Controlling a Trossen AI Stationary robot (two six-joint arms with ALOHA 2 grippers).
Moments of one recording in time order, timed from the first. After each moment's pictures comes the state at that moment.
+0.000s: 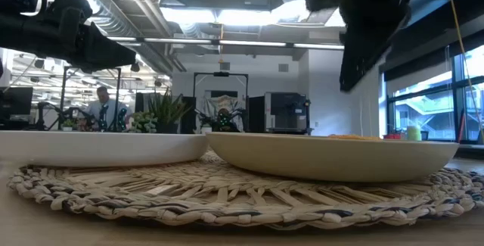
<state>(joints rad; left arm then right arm) 0.00 0.14 0.01 0.07 -0.47 -0.07 0.39 1.69 1.23 -0.77 0.22 0.72</state>
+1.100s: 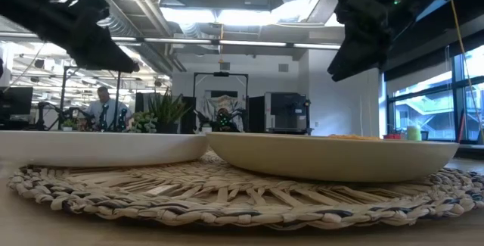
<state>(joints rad) 0.00 0.46 0.29 -0.30 -0.55 -0.31 0.06 1.13 0.70 -0.36 0.31 0.49</state>
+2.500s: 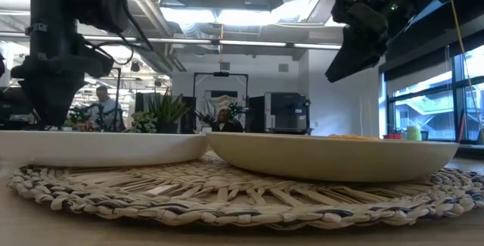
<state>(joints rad) 0.00 1.12 0.60 -0.99 -0.11 -1.07 0.03 1.16 0.70 -0.33 0.33 0.33</state>
